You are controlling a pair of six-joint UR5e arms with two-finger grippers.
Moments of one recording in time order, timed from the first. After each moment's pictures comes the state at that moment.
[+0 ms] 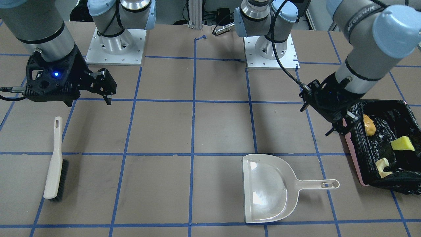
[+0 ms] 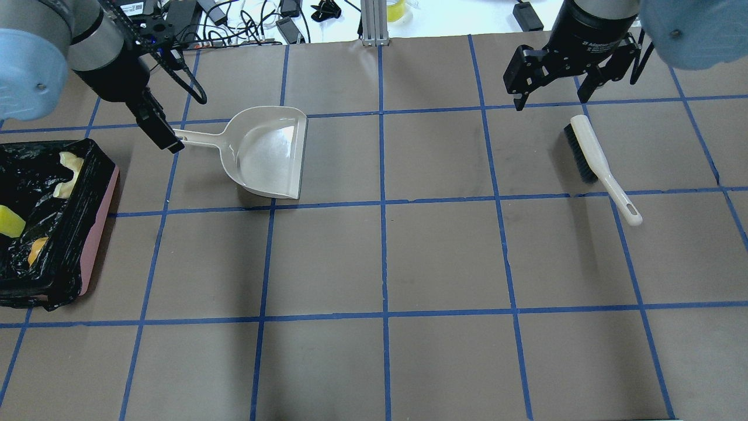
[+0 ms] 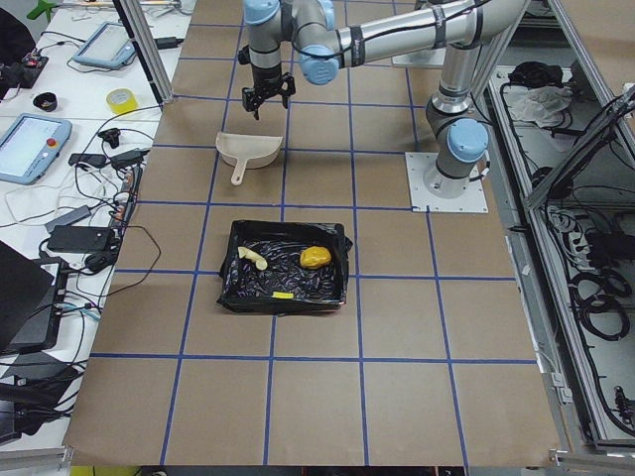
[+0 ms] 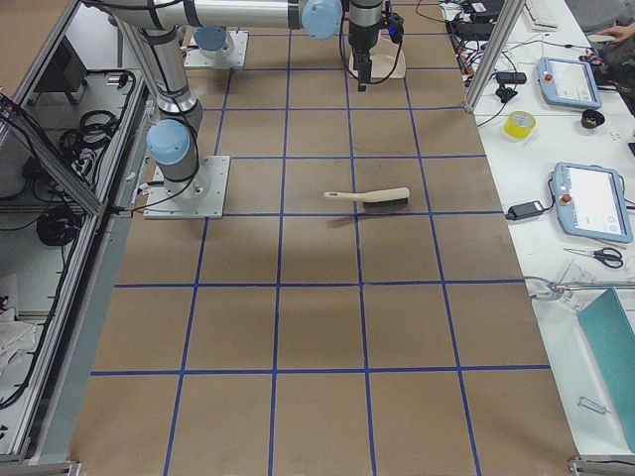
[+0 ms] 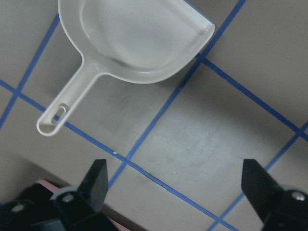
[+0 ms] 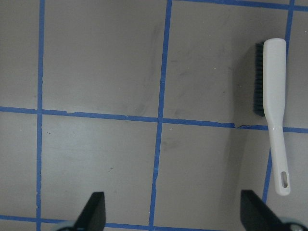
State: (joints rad) left arm -1.40 -1.66 -1.60 -1.44 1.57 1.07; right arm 1.56 -1.47 1.49 -1.62 -1.57 -0.09
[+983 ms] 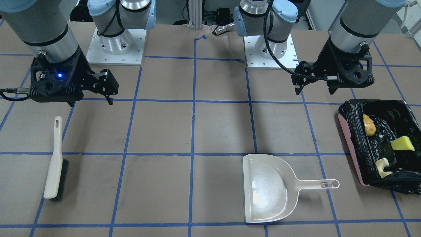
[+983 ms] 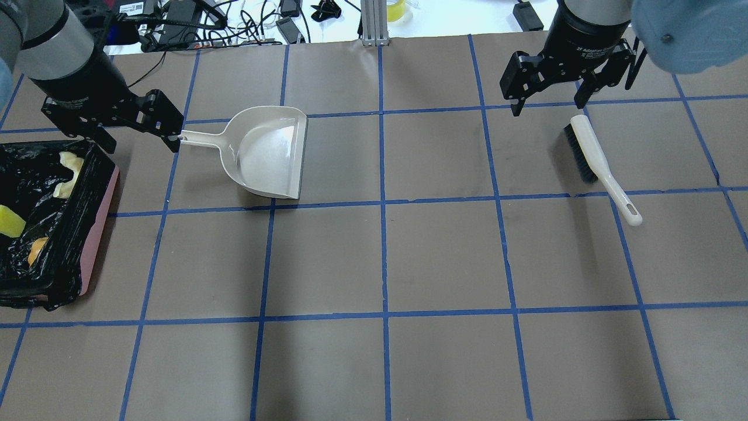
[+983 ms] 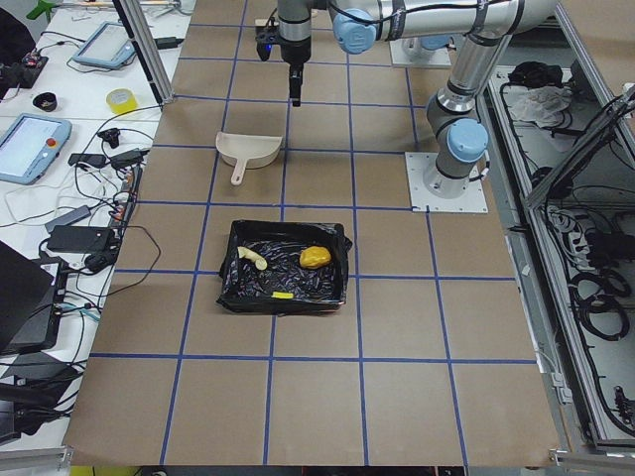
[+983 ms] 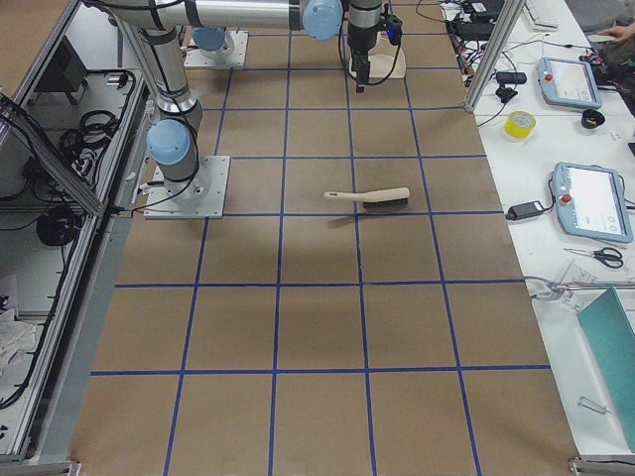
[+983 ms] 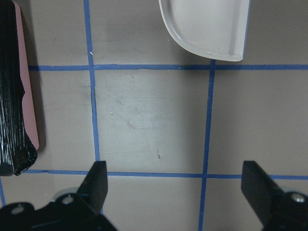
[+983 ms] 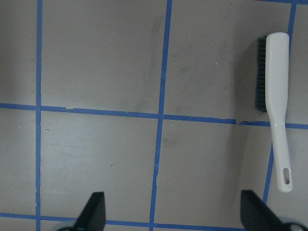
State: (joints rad) left arm -1.44 -1.56 -1.60 -1.55 1.61 0.09; right arm 1.56 -1.47 1.49 -1.61 -1.58 -0.09
